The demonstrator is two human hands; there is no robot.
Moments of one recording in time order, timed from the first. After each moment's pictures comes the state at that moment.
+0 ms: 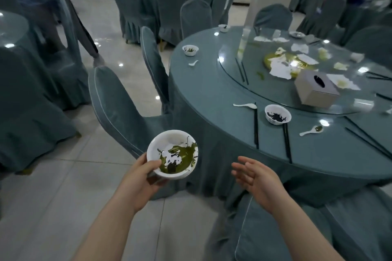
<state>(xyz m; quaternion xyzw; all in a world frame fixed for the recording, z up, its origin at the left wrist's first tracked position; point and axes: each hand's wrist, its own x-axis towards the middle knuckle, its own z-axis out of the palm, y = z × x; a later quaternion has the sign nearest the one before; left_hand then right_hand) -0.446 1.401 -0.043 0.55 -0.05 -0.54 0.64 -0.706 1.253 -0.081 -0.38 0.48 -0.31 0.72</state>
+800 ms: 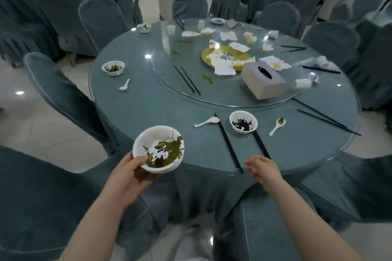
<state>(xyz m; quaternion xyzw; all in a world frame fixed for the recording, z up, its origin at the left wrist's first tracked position) -0.351 1.133 -0.049 0.52 -0.15 -0.66 0.53 -0.705 1.081 -0.122 -0.21 0.69 -0.43 0.54</state>
